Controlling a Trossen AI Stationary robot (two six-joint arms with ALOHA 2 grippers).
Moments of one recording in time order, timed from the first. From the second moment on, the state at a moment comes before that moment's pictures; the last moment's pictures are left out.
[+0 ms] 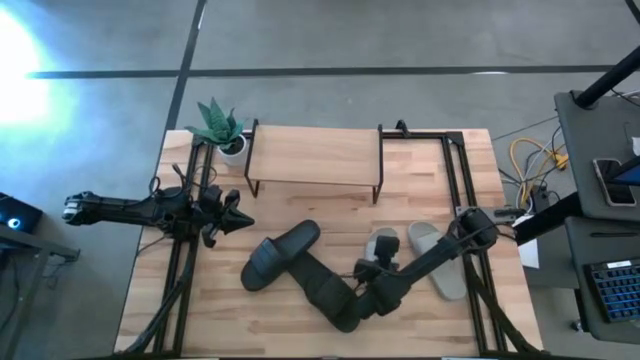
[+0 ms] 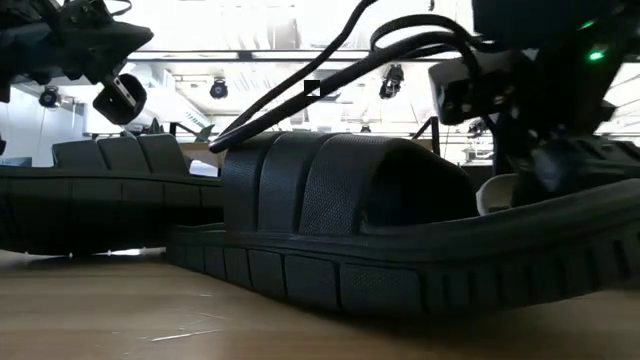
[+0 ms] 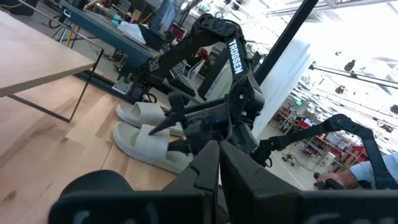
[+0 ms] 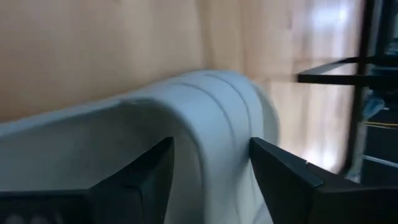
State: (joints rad) left arm -0.05 0.30 0.11 0.24 0.11 -0.56; right arm 0.56 2.11 1.47 -1.32 0.58 0.81
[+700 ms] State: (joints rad) left arm -0.05 0.31 0.11 0.24 0.11 -0.52; right arm 0.53 1.84 1.66 -1.35 0.74 0.80
